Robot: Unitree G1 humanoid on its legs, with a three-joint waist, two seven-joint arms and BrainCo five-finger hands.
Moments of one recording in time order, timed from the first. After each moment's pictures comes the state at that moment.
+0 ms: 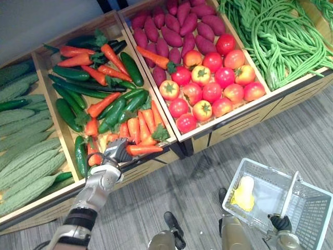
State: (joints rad) left arm -0.27 0.55 -0.10 0.54 0.64 -0.19 0.19; right arm 0.06 -0.18 -0.38 0.87 -0.11 -0.12 -0.12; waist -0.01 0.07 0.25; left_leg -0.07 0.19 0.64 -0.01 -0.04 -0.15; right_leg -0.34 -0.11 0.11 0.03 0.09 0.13
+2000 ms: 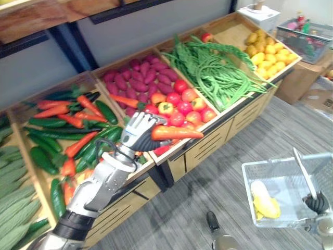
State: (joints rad) left arm -0.21 0.65 -0.22 -0.16 0.67 -0.35 0.25; right arm 0.07 -0.59 -0.29 0.62 -0.36 -0.12 -0.05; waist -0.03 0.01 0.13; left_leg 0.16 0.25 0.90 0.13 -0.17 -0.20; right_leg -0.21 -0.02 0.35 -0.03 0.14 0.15
